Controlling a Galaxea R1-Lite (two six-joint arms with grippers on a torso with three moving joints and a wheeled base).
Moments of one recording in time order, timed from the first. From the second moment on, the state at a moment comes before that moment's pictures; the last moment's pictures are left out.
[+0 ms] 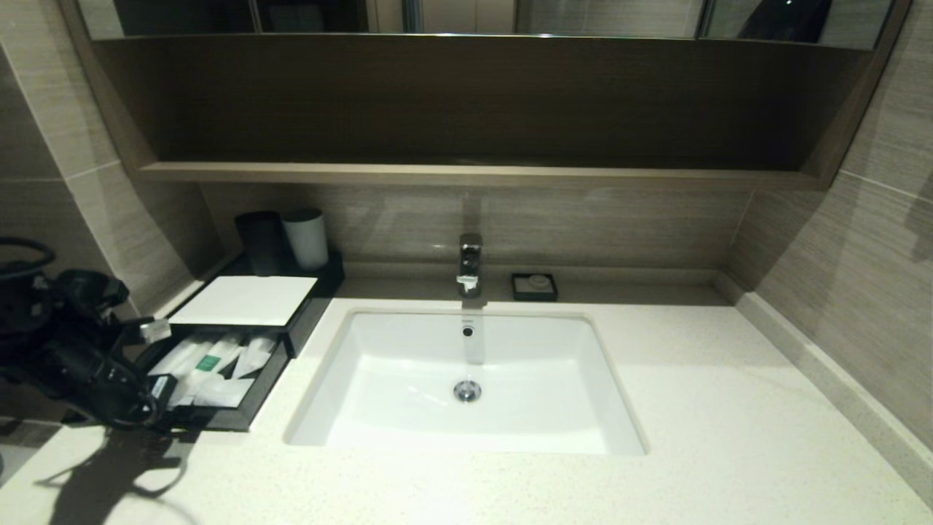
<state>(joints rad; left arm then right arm) 0.32 1.93 -1.17 0.53 -0.16 0.21 0.00 0.00 0.00 0.00 0.00 0.00</state>
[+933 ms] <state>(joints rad) 0.27 1.97 -1.20 0.46 -0.16 0.16 0.00 0.00 0.00 0.00 0.00 0.00</state>
